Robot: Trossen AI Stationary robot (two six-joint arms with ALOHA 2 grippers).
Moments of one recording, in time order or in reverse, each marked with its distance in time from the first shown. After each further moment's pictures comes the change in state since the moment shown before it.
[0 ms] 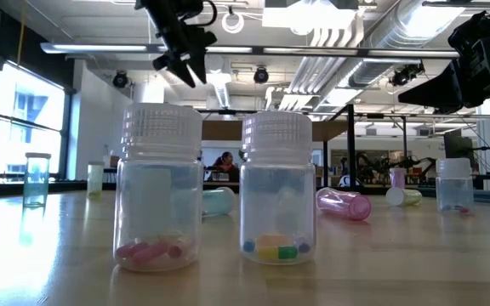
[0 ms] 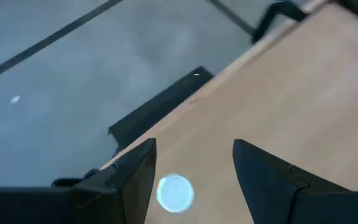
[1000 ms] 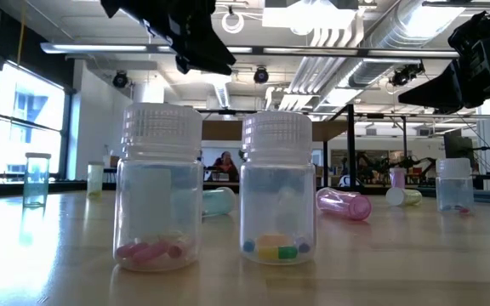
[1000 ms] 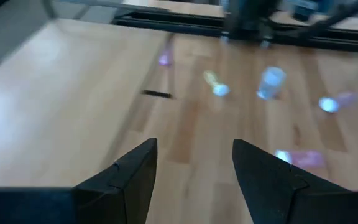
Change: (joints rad) left arm -0.559 -0.288 -0.721 0.746 0.044 0.078; right arm 0.000 0.000 0.000 -0.003 0.000 0.000
